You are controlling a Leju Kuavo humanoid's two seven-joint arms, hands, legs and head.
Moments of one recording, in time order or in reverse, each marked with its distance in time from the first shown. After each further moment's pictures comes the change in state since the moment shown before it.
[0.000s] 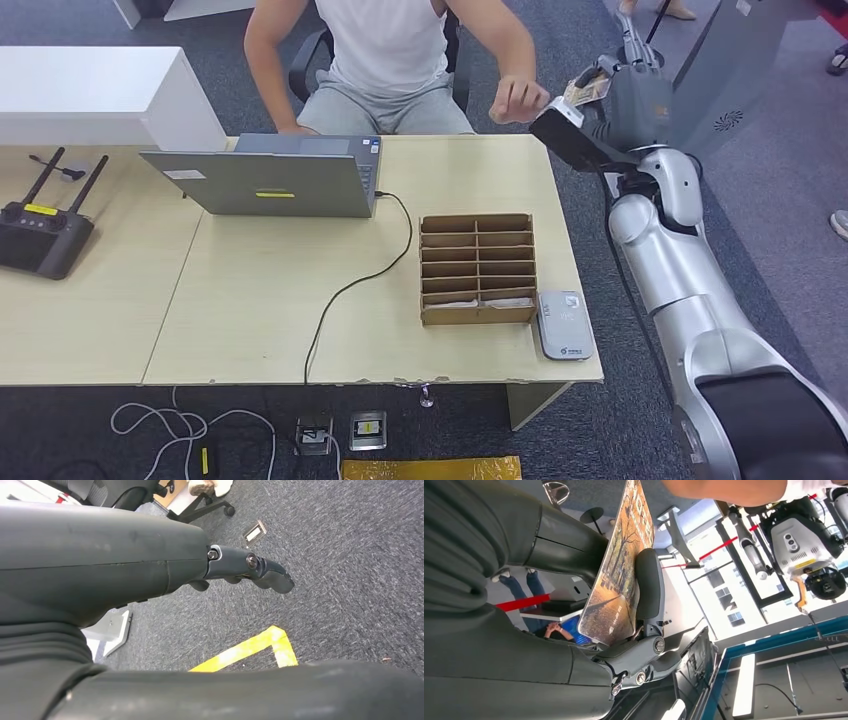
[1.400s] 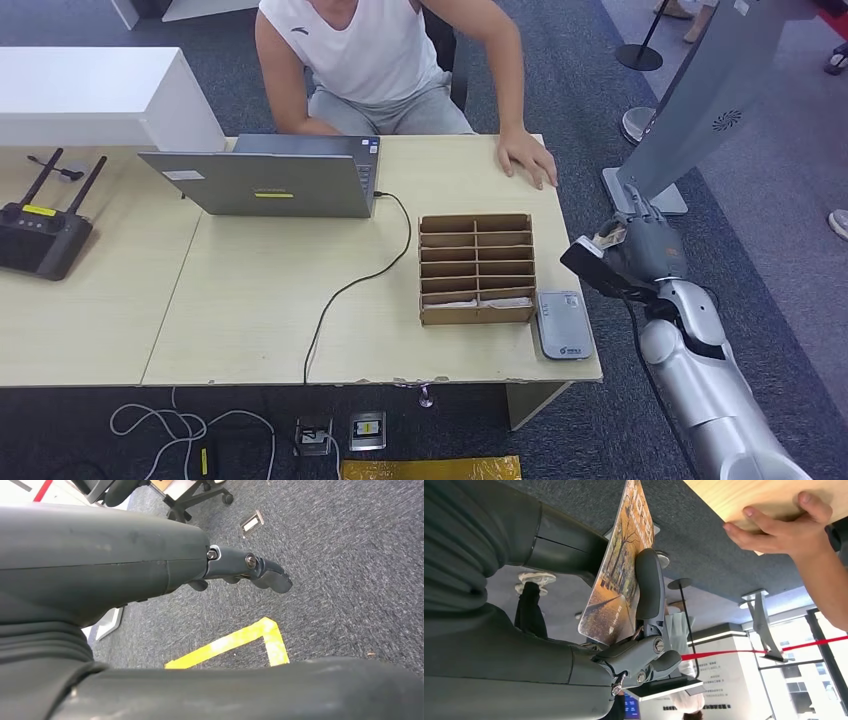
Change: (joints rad) left arm 0.004 -0.002 0.058 0.000 0.034 -0.009 -0.072; right arm 0.440 -0.186 -0.043 -0.189 0.000 0.149 0.103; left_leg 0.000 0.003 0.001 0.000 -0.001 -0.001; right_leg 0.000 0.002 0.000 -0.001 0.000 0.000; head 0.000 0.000
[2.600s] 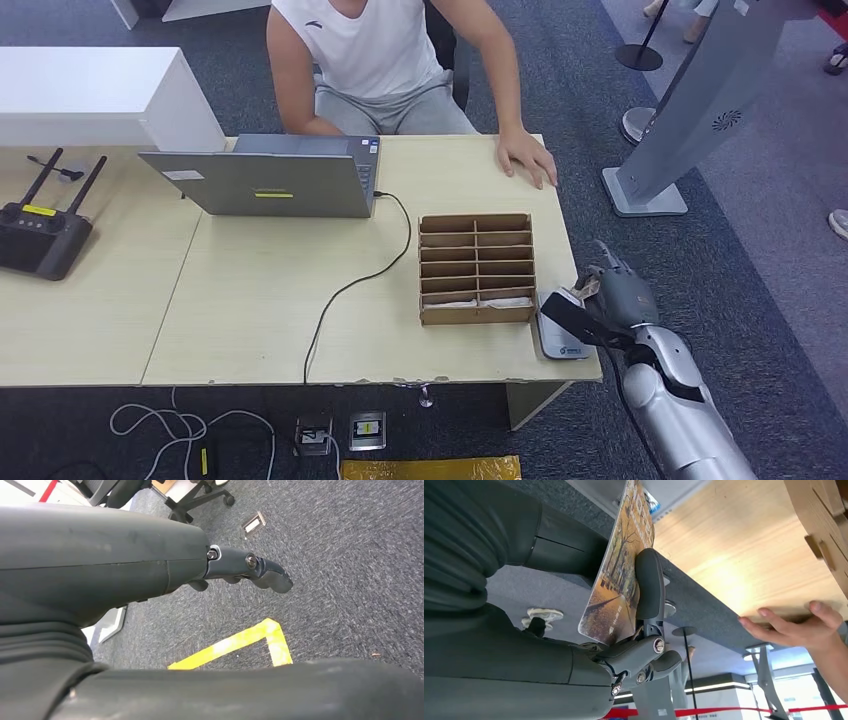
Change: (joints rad) left arm -0.001 -0.002 0.006 0.000 -0.023 0.000 0.022; right arm 0.142 0.032 0.002 0.007 -0.009 0.048 -0.020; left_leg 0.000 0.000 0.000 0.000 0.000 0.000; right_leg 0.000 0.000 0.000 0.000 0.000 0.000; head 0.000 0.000
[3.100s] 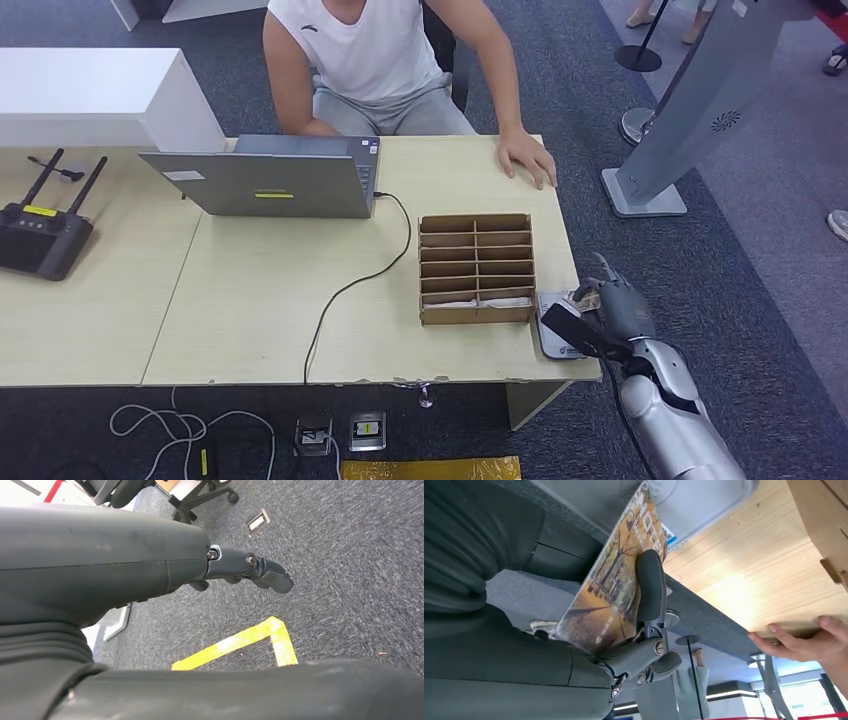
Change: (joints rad) left arm -0.001 0.001 0.000 0.000 0.006 -0.002 0.017; right arm 0.017 0.015 0.000 0.073 -0.034 -0.033 -0.023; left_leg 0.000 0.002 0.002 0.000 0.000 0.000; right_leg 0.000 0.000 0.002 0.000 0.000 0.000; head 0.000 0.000
